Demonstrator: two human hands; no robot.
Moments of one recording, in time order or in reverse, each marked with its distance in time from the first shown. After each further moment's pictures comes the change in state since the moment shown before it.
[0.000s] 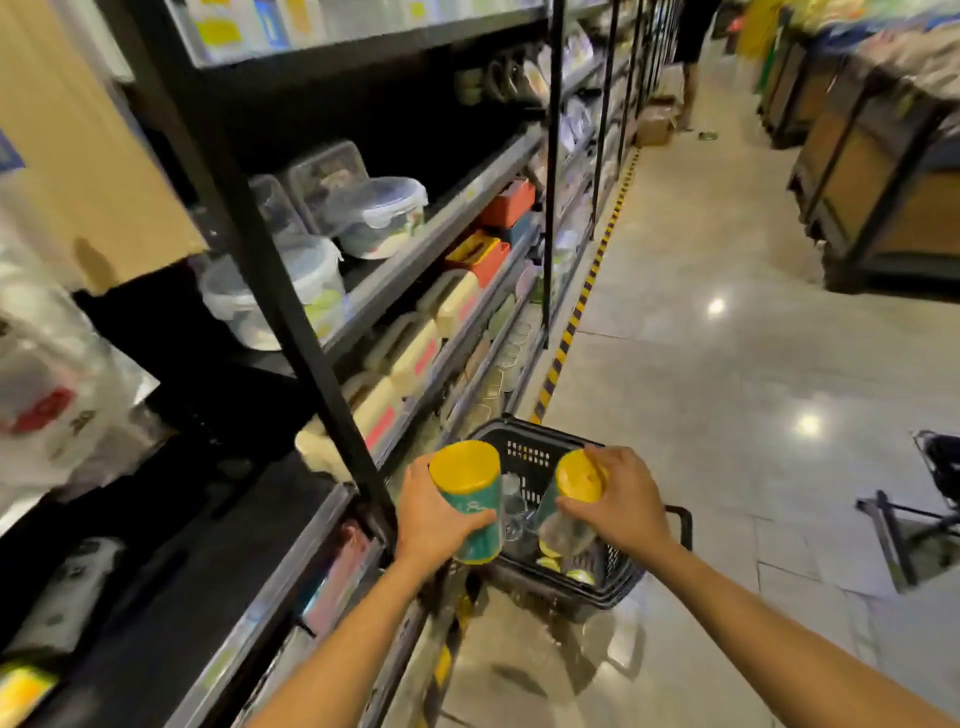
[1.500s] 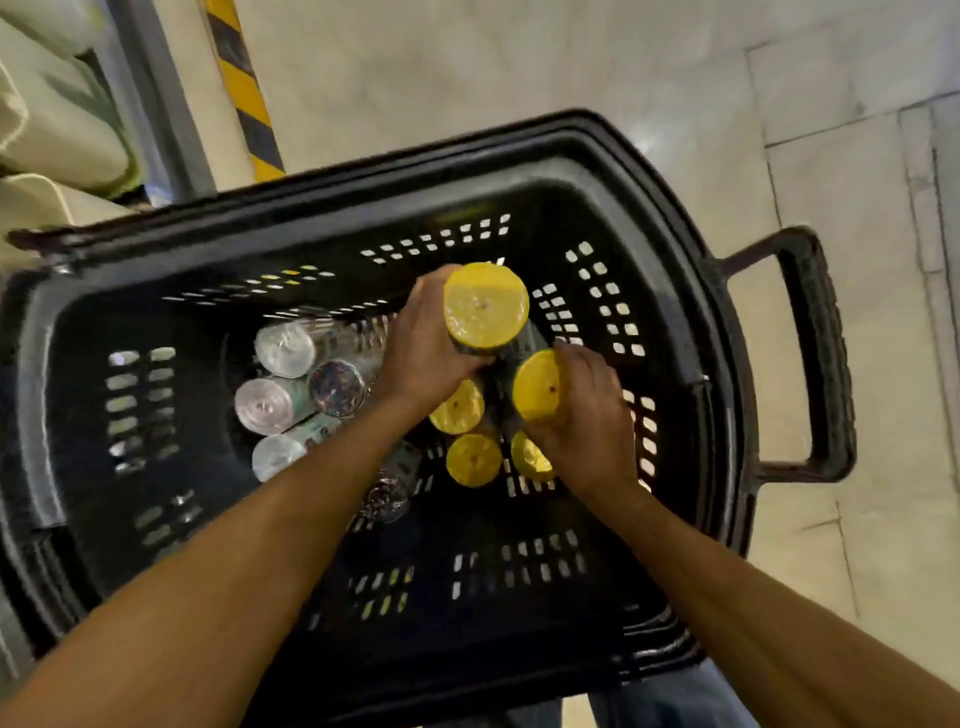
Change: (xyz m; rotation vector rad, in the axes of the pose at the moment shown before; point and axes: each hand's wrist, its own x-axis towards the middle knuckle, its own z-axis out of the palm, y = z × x) left_hand 0.286 -0.288 0.534 0.347 -0.953 0.225; right_hand 0.183 0.385 0.365 0.050 0.101 0.732
